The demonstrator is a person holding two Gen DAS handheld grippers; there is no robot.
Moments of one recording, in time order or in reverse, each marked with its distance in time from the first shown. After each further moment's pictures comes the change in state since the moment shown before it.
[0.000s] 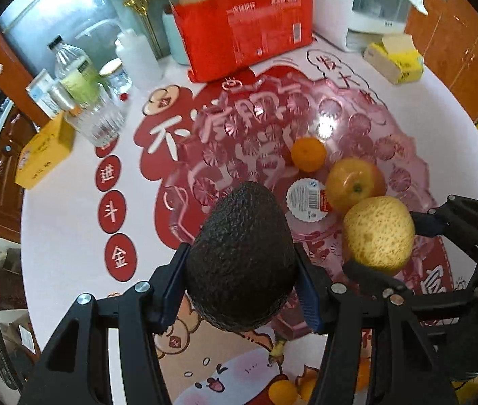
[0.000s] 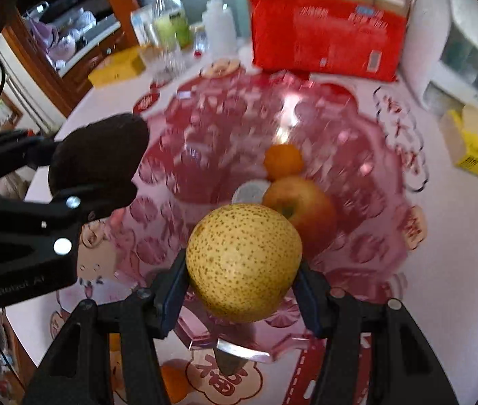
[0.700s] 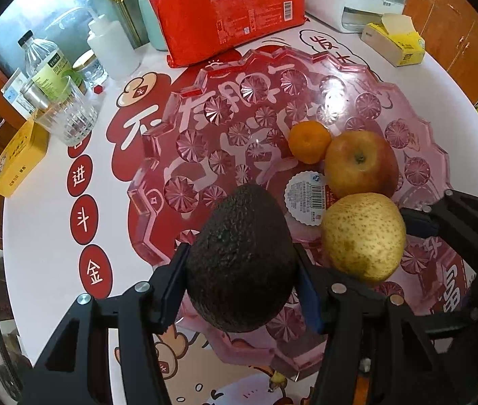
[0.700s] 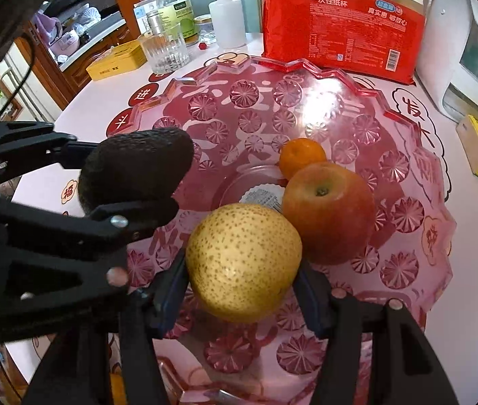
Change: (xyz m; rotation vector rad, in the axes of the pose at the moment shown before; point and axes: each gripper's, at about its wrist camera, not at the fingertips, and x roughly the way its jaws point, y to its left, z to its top) left arm 0.040 -0.006 0.008 0.033 0.039 -0.032; right arm 0.030 0.003 0.006 -0.023 -0.043 0.009
